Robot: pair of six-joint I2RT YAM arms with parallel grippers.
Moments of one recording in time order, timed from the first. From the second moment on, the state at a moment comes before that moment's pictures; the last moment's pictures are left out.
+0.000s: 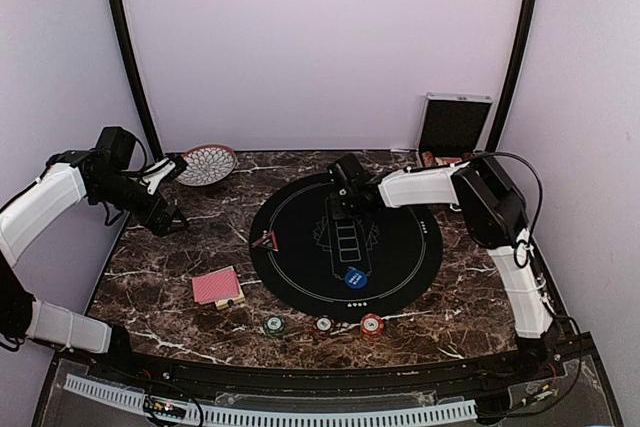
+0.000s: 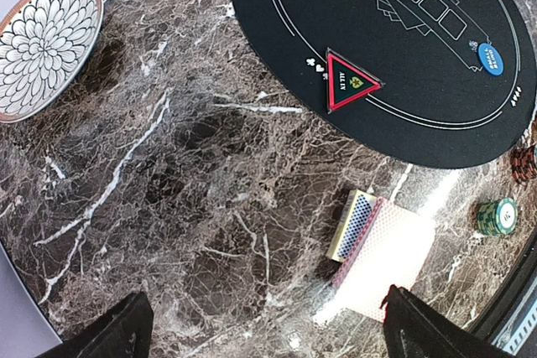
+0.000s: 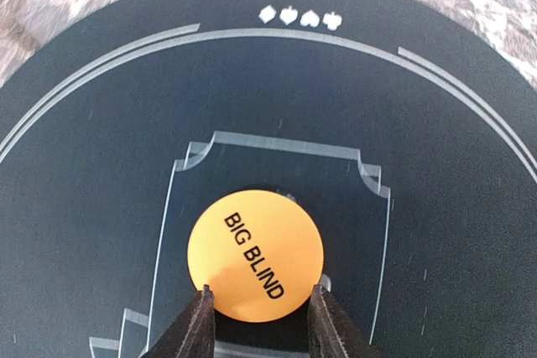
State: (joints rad) left arm -0.08 1.22 1.07 -0.90 0.36 0.51; right arm 0.74 2.32 1.70 -0.27 0.31 0.42
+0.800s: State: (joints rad) left arm -0.09 1.25 1.08 -0.93 0.39 0.53; right arm 0.81 2.05 1.37 -0.27 0.19 0.34
